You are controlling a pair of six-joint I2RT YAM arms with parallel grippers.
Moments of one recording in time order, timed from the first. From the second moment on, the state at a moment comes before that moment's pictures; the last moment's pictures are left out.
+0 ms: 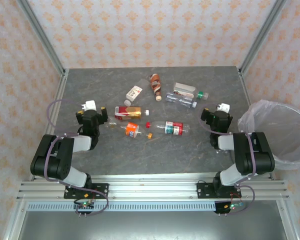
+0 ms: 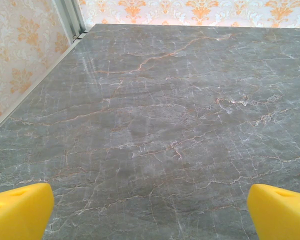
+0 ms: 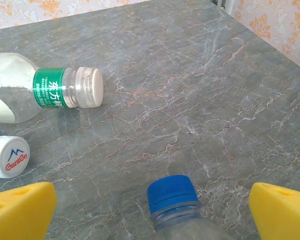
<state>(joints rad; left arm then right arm) -0.07 1.49 0.42 0.67 -0.40 -0.09 0.02 1.53 0.39 0.70 0.25 0.18</state>
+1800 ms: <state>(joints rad) -0.09 1.26 0.68 0.08 -0.56 -0.42 0.04 1.24 0.59 0.11 0.18 0.25</state>
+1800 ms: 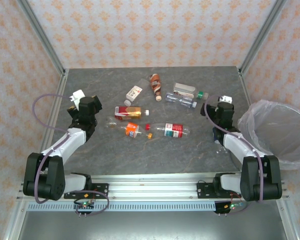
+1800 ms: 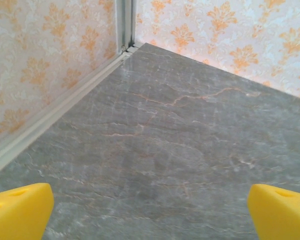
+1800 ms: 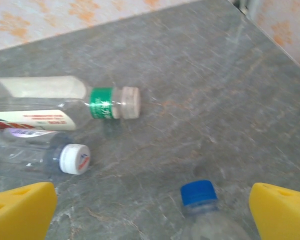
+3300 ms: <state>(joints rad) -0.10 0.70 0.56 -0.51 -0.11 -0.83 0.05 1.74 1.03 -0.62 0.19 0.28</state>
